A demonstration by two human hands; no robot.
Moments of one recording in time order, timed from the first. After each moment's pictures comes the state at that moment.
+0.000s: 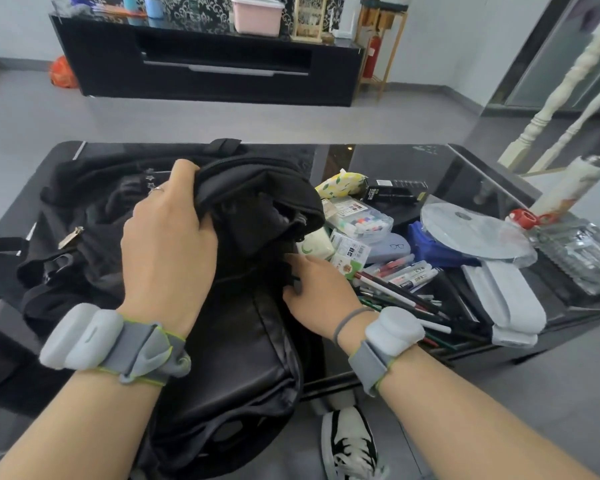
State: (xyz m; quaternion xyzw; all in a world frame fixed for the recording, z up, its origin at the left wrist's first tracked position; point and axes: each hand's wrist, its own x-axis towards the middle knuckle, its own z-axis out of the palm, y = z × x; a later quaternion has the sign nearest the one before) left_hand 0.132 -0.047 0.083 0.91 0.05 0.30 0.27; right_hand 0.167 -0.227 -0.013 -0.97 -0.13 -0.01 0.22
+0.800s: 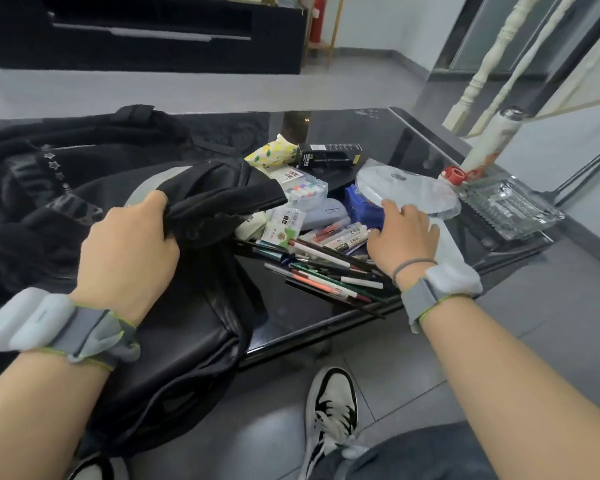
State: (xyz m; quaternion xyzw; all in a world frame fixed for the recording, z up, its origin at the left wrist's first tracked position) left_hand 0.137 -0.089 0.046 0.98 0.01 0.14 0.14; right_hand 0.164 -0.418 -0.001 -0.97 0.20 -0.10 0.02
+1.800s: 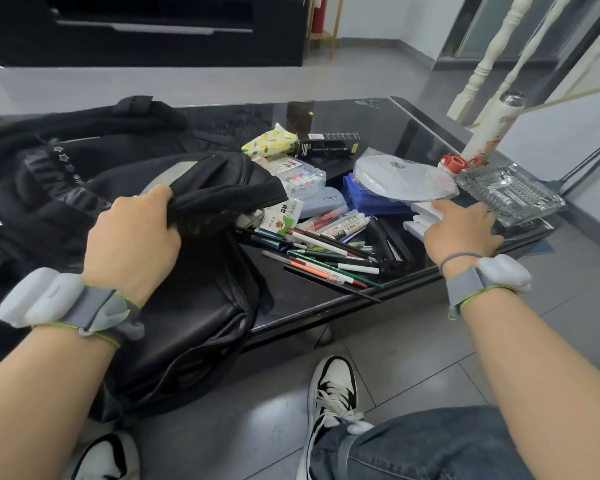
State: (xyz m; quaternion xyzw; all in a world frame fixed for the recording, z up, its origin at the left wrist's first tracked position) left_hand 0.127 -0.093 0.048 0.98 0.02 0.13 0.15; right_hand 0.137 -0.482 0.010 -0.93 0.34 -0.12 0.05
